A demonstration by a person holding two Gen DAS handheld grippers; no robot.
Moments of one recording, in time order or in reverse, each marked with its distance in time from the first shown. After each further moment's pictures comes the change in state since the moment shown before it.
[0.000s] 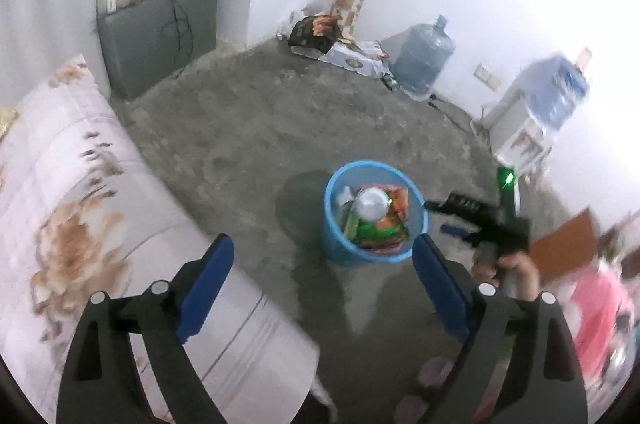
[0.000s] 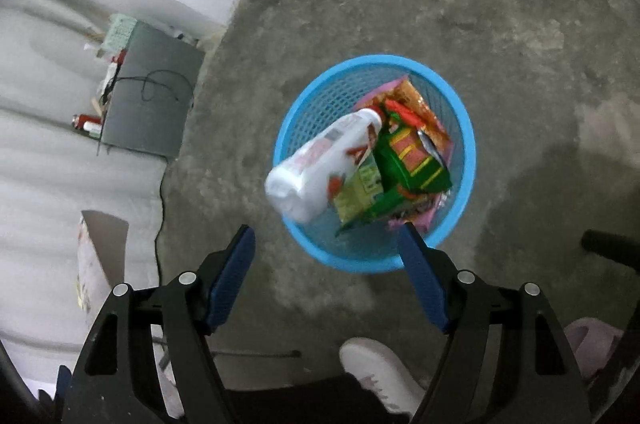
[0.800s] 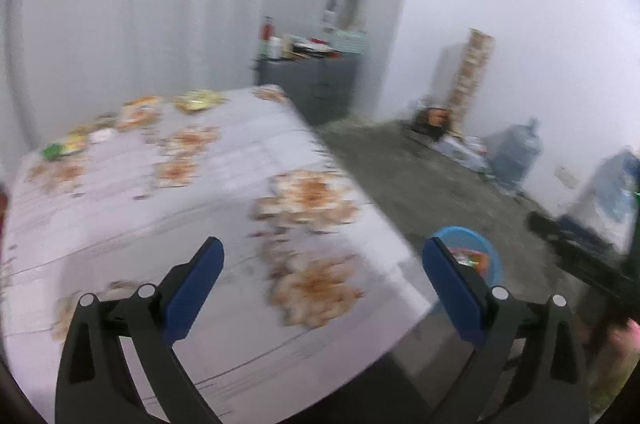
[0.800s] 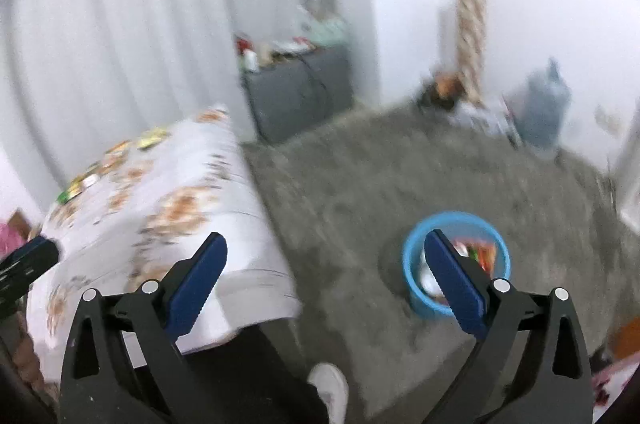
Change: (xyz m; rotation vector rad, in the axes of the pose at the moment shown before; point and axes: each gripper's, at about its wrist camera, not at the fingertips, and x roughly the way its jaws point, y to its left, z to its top) left arm -0.181 0.068 -0.124 -0.270 -0.322 0.422; right arm -0.163 0.216 -0.207 -0.904 -0.432 0.068
